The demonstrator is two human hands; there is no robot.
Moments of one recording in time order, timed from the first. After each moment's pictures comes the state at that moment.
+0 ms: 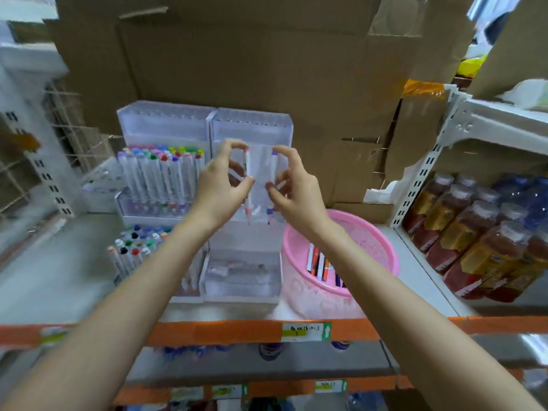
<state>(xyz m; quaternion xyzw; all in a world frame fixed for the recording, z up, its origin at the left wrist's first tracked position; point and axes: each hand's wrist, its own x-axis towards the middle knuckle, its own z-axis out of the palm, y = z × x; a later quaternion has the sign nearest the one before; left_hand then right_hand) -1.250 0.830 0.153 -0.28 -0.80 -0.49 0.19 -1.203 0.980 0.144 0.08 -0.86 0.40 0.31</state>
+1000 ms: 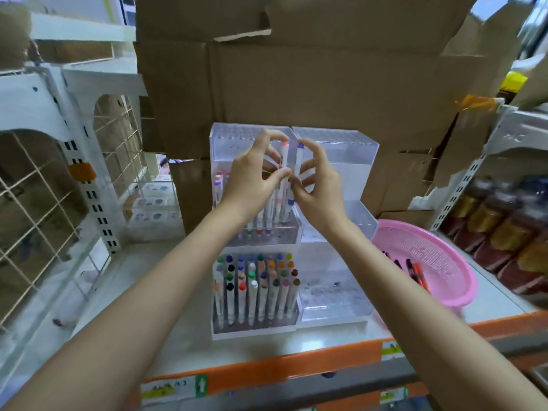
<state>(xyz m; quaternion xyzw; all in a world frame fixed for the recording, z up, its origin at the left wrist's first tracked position) -1.342 0.723 0.179 -0.41 -0.72 -0.52 0.19 -1.293 0.855 0.154 -0.01 -0.84 0.35 0.43</state>
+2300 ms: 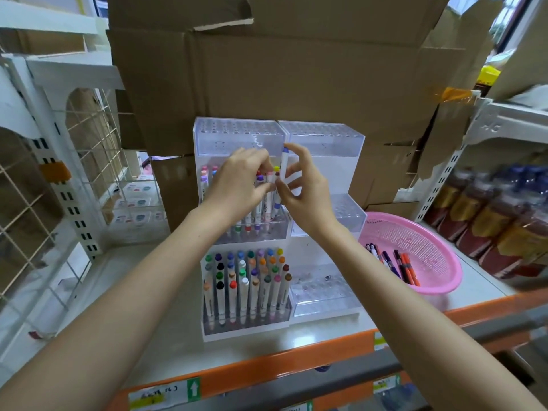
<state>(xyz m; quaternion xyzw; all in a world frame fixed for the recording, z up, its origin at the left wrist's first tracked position) -1.354 0.721 0.164 -0.45 -0.80 -0.32 0.23 -1.286 0.854 0.140 0.01 -0.84 0.34 0.41</state>
